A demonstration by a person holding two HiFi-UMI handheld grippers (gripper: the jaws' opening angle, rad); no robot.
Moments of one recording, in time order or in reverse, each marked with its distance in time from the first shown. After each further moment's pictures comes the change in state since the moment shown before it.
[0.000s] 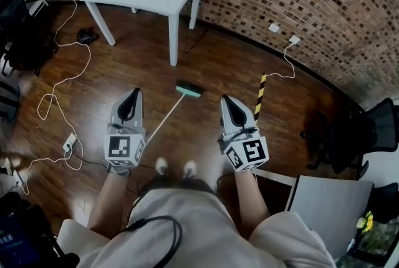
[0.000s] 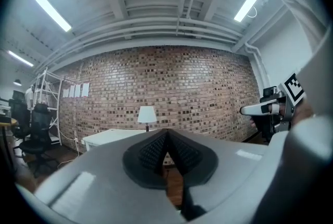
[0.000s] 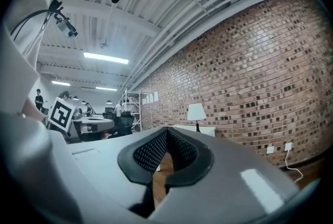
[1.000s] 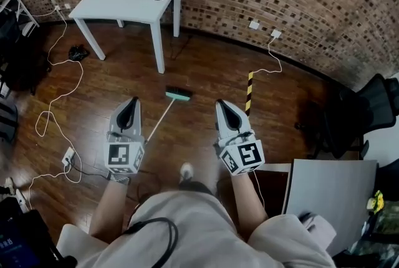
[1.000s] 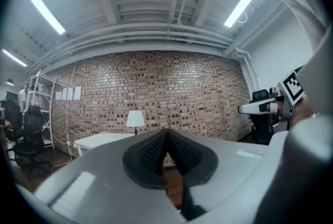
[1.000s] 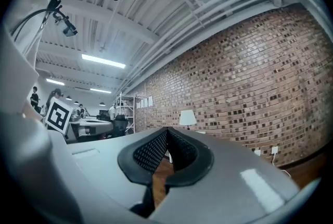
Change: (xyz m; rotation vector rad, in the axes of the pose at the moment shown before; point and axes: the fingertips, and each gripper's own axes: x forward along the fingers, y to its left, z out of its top) left arm -0.045 -0.075 0.021 0.012 -0.033 -0.079; right arm -0.095 0.000 0.020 -0.013 -0.053 -0.083
